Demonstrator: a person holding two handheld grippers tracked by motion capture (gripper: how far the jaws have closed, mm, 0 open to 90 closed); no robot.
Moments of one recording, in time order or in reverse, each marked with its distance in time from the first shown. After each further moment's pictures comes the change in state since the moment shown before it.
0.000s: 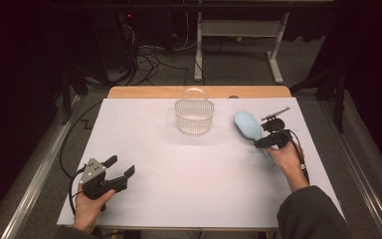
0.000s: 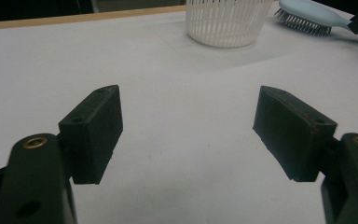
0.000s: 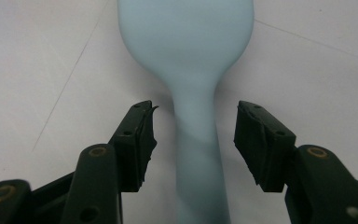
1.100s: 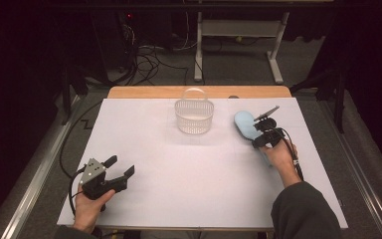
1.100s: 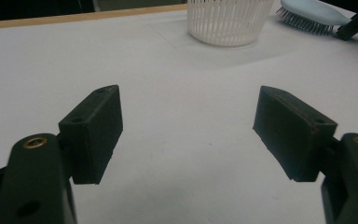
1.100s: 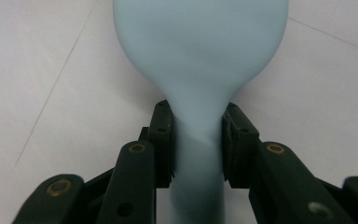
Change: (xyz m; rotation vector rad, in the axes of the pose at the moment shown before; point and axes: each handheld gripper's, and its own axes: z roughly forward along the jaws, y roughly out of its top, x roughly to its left) left arm 0.000 0.000 -0.001 0.004 0.006 0.002; right arm 0.008 0.012 0.020 0.080 -0.016 -0.045
